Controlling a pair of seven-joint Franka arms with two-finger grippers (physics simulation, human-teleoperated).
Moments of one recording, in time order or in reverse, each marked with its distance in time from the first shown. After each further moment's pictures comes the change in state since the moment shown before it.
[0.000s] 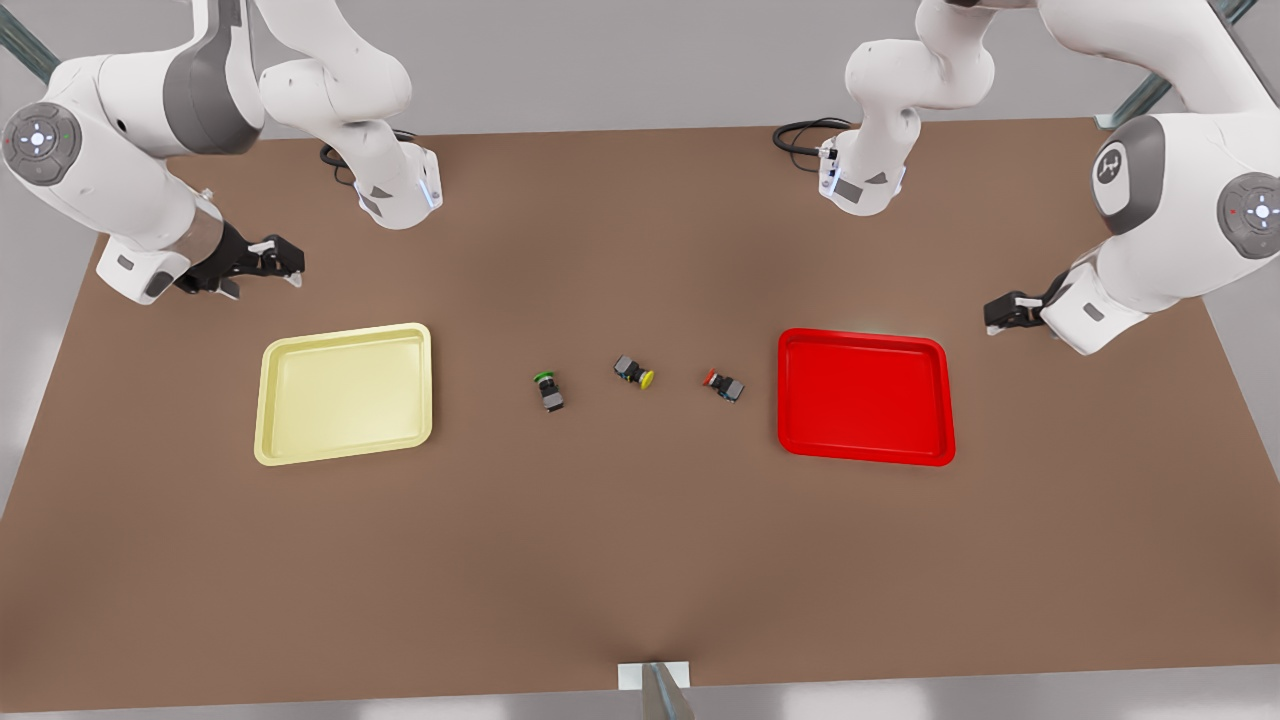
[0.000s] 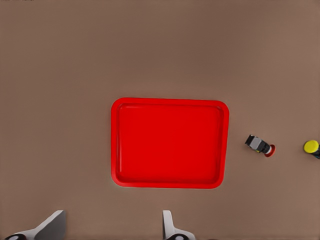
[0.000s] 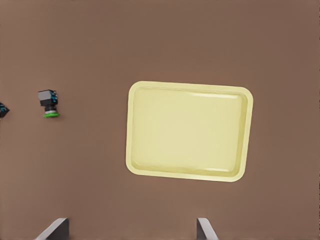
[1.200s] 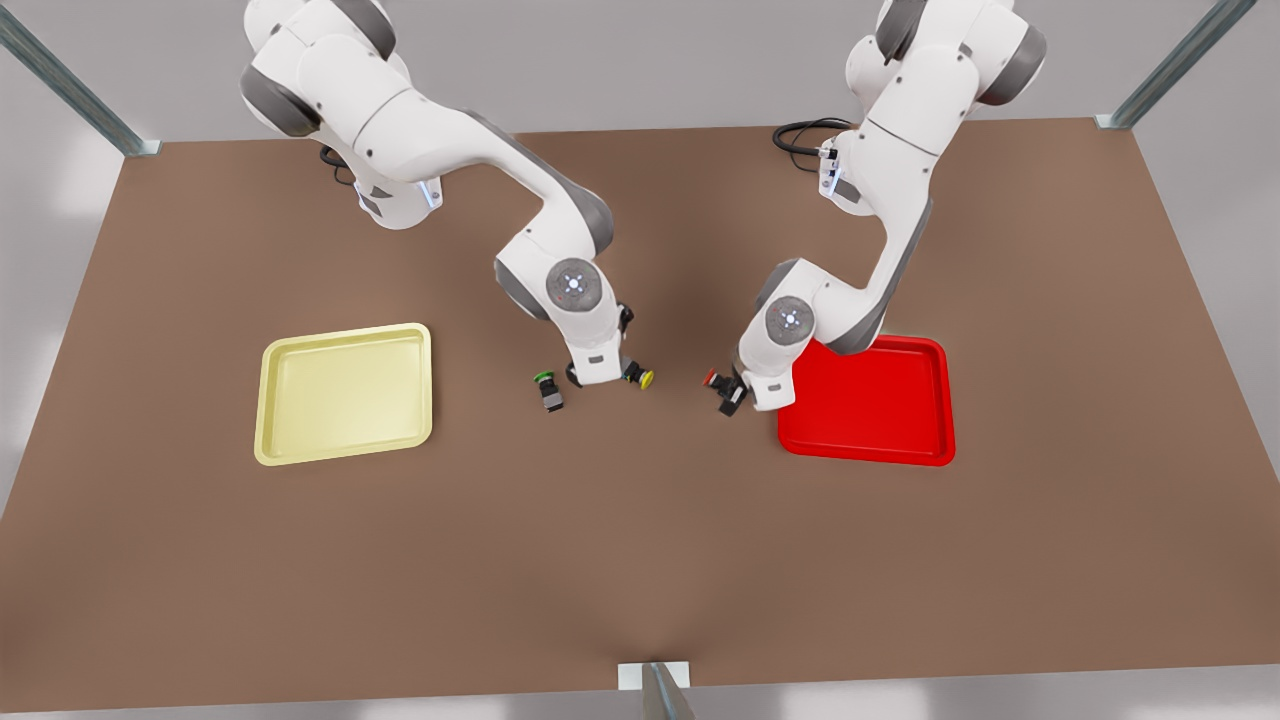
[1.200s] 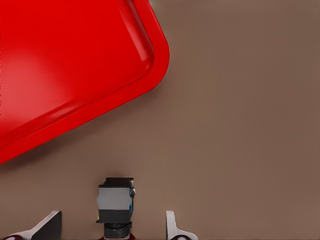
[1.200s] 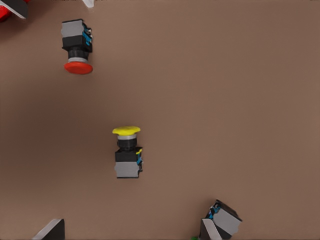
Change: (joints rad) left arm -0.189 0.344 -0.374 -0.528 0.064 0.987 -1.654; right arm 0.230 0.731 0.530 0.199 -0.157 0.547 0.020
